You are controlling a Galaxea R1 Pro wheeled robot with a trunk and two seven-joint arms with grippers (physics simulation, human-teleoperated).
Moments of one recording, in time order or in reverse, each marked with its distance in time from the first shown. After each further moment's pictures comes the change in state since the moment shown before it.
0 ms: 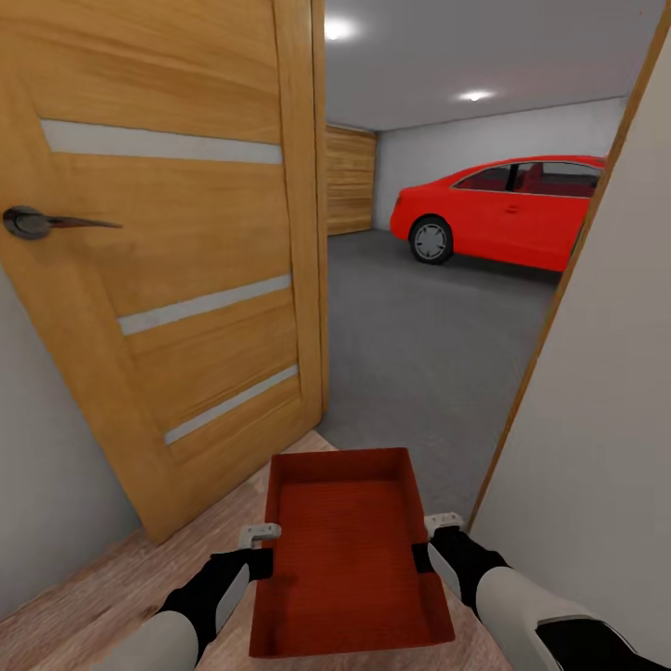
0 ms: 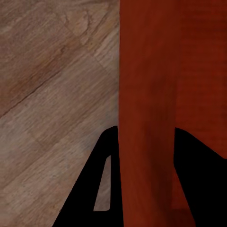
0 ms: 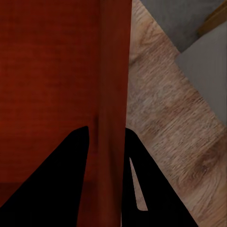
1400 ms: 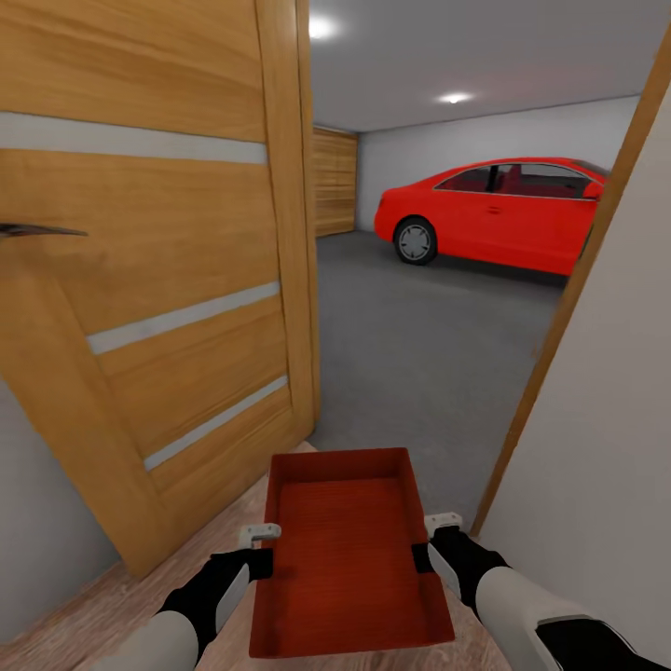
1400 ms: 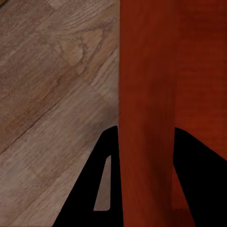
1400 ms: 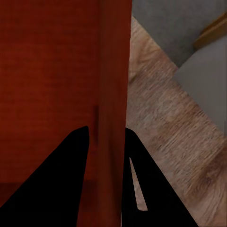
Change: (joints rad) left arm 0.000 0.000 0.001 0.000 0.000 0.001 0.000; right arm 0.000 0.000 0.000 0.000 0.000 0.000 0.000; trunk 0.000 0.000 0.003
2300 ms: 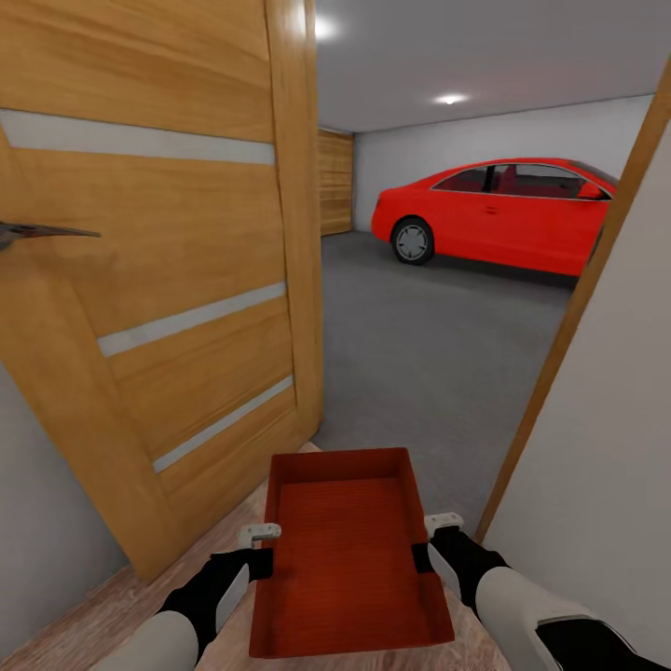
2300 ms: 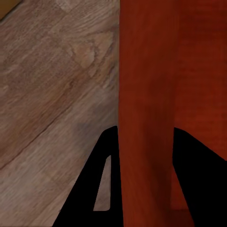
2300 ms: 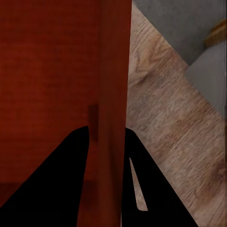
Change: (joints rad) left arm 0.000 0.000 0.000 0.001 0.000 -0.001 -0.001; right arm 0.000 0.000 0.000 0.000 0.000 0.000 0.000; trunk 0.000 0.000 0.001
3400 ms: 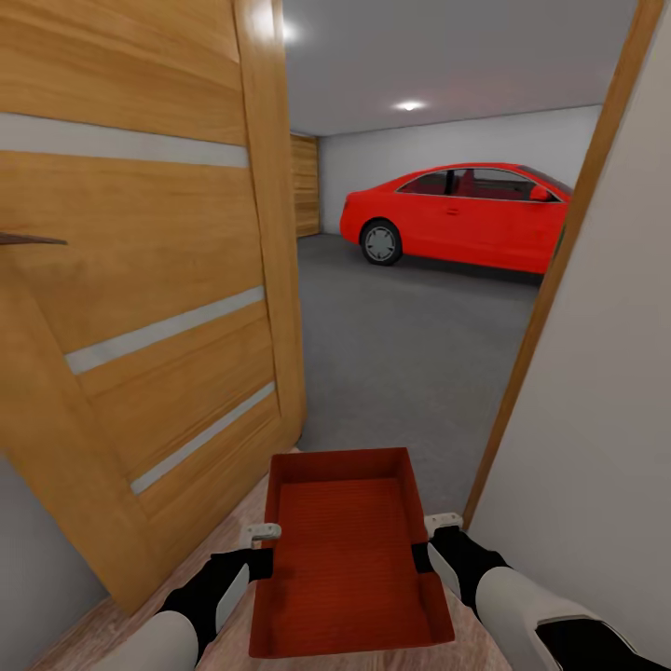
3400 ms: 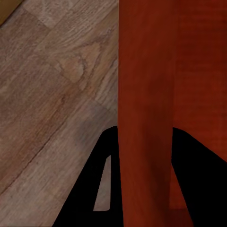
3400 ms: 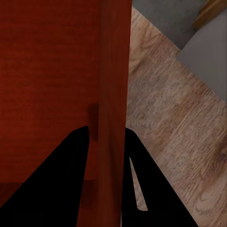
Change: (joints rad) left arm 0.000 0.000 0.000 0.000 0.000 0.000 -0.001; right arm 0.000 0.000 0.000 0.000 0.000 0.000 0.000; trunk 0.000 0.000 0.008
